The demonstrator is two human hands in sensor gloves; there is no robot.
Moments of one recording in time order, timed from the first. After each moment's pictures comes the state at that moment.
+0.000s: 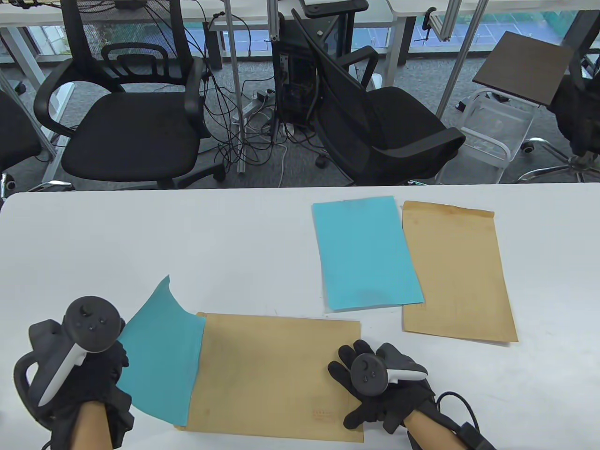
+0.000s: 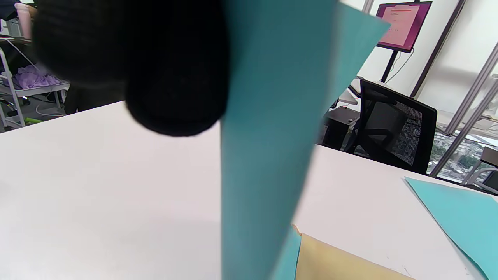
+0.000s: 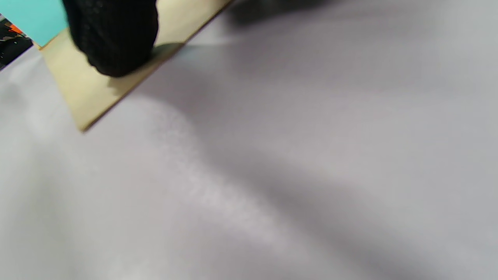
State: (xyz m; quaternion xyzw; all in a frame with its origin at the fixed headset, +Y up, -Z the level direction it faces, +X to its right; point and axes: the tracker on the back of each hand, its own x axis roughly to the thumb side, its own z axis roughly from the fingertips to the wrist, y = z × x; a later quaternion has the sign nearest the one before) left_hand -0.303 -0.553 -0.208 -0.09 0.15 0.10 0.98; right_hand 0.131 -0.801 -0.235 0.34 0.35 0.87 0.08
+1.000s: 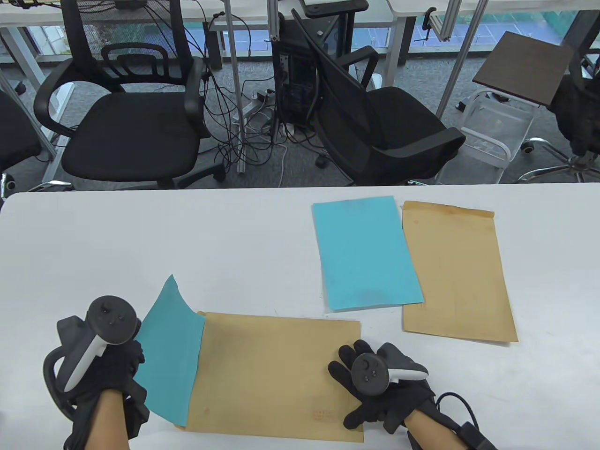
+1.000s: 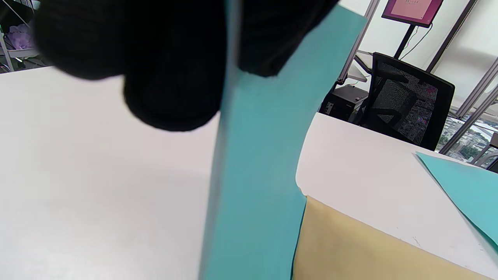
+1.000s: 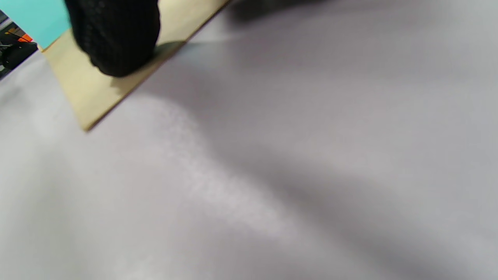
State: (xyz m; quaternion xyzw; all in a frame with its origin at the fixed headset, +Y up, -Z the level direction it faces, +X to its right) left_hand -0.309 -0.605 -0.229 -0.13 0.16 0.12 0.97; right_hand 0.132 -0.802 -0.236 0.34 0.35 0.87 0.09
